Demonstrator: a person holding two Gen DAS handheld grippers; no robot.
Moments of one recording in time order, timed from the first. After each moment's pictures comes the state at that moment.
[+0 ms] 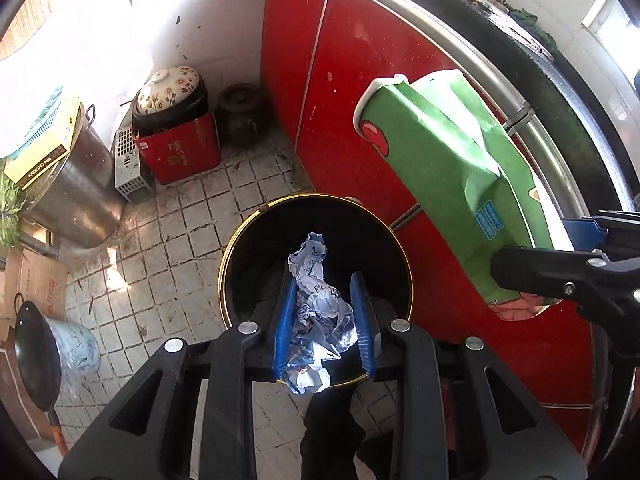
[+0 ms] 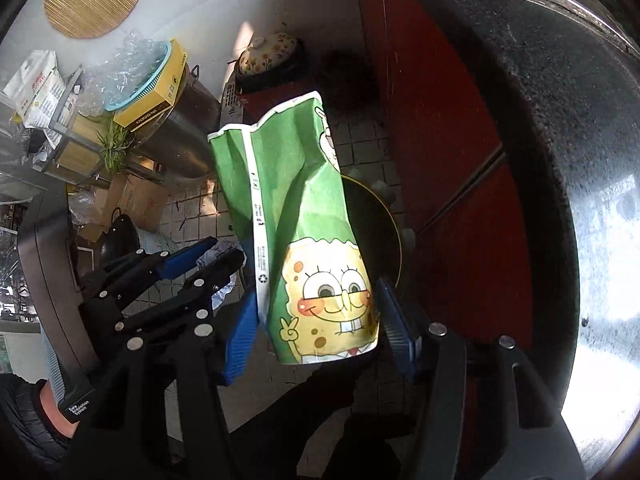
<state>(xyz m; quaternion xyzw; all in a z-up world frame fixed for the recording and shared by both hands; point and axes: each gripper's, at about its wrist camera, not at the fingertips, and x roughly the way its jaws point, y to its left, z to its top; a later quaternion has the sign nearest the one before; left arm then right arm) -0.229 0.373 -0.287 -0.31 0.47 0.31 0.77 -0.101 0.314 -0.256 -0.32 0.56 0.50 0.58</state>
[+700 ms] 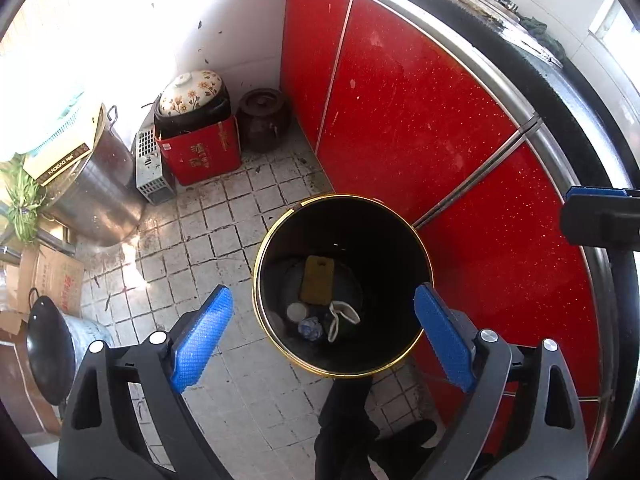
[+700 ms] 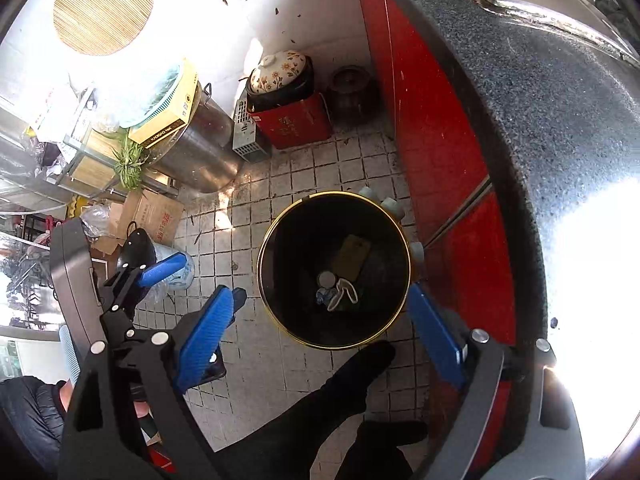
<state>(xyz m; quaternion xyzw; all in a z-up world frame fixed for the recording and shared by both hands) -0.256 0.372 -0.267 -0.30 0.47 0.34 0.76 -0.100 0.307 -0.215 -0.28 0.56 0.52 0.58</state>
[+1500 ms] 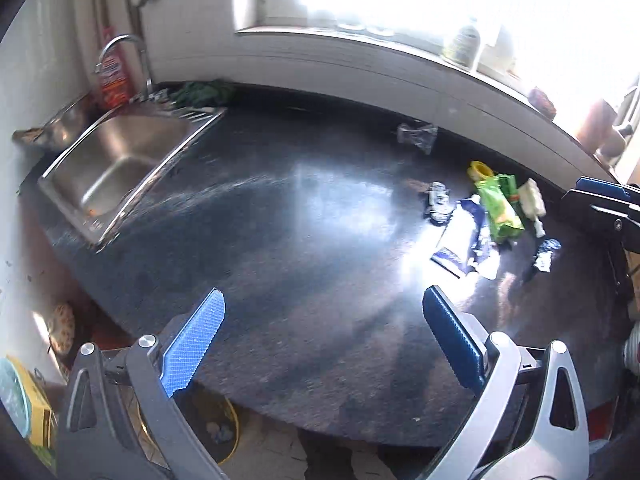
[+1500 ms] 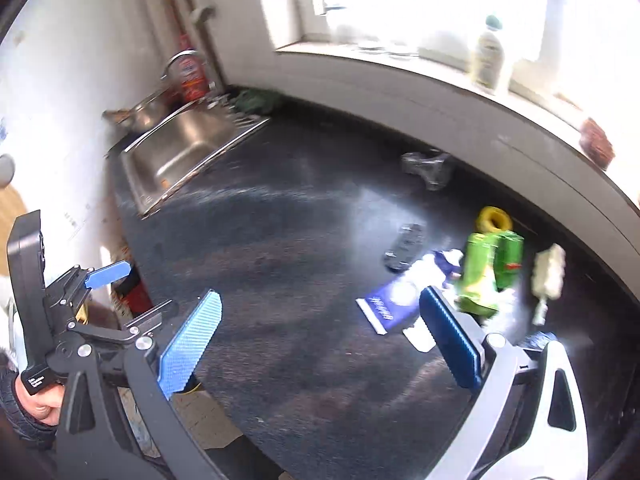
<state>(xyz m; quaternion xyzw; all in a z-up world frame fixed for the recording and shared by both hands) -0.010 0.114 -0.045 -0.05 0.44 0.01 0.90 0.046 -0.111 0.017 -0.06 0.44 0.20 0.87</state>
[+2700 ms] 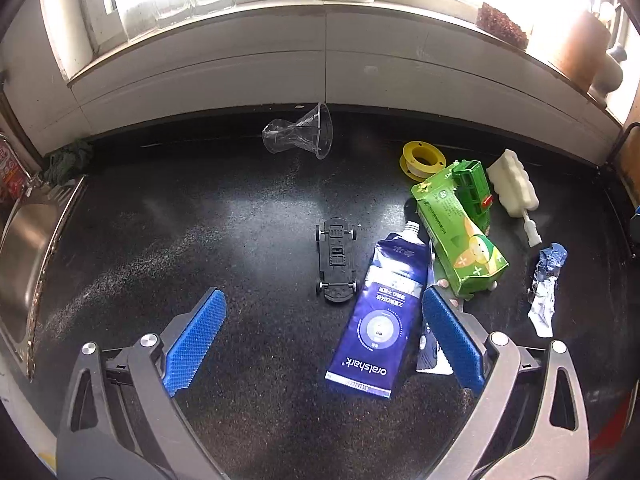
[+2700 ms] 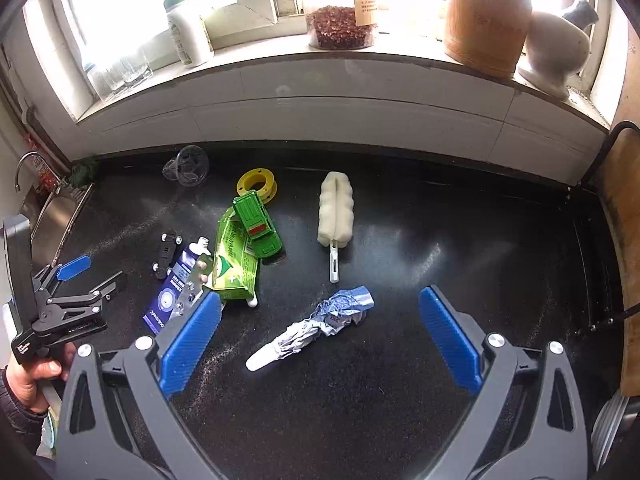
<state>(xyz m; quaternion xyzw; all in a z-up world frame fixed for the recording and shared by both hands) 0.157 -0.018 -0.107 0.04 0.47 -0.08 0.88 0.122 -0.315 -0.042 0.04 0.48 0.02 0.88</state>
